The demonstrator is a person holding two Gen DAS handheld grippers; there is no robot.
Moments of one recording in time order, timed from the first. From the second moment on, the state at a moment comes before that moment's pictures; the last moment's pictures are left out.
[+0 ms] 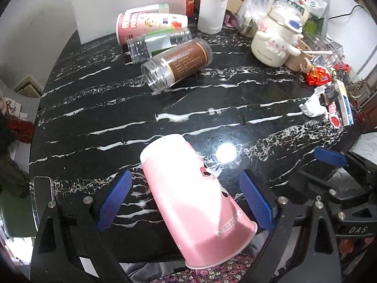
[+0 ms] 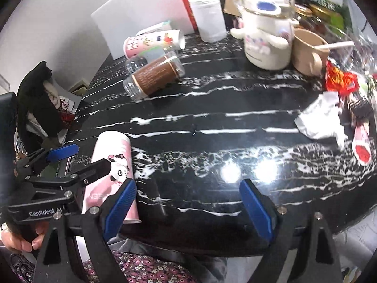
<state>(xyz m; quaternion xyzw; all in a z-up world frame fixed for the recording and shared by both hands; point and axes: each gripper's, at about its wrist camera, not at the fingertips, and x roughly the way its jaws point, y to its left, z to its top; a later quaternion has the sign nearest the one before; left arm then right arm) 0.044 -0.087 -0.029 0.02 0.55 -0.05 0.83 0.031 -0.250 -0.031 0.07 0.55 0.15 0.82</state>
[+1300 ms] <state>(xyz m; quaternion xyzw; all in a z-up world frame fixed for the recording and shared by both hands) 0.061 -0.065 -0.095 -0.02 0.63 -0.07 0.77 0.041 -0.231 -0.072 0.08 0.58 0.17 0.79</state>
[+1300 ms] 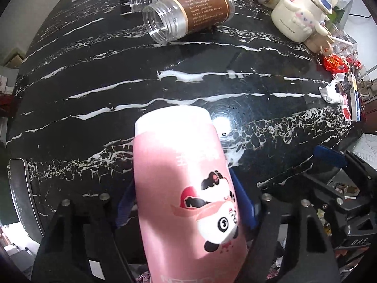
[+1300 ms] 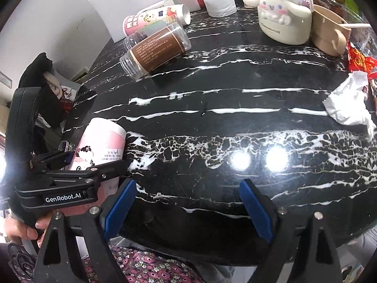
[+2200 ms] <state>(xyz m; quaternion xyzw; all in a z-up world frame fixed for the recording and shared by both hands) 0.055 -0.044 -0.012 -0.02 0.51 -0.08 0.85 0.042 -0.211 -0.072 0.07 0.58 0.20 0.79</state>
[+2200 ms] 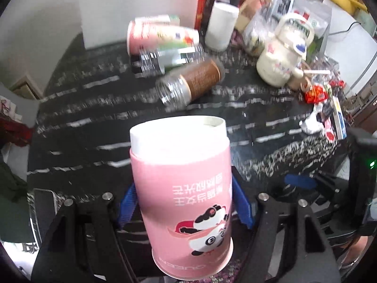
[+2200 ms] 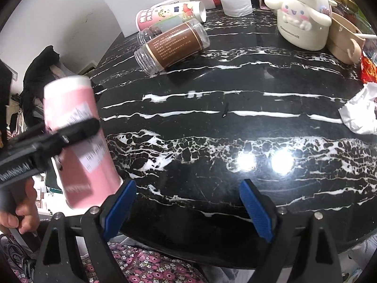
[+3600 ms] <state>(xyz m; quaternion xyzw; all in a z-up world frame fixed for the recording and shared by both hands) 0.033 -0.006 -0.055 0.02 0.31 0.04 0.95 0.051 -0.172 -0.080 0.06 0.55 0.25 0.80</state>
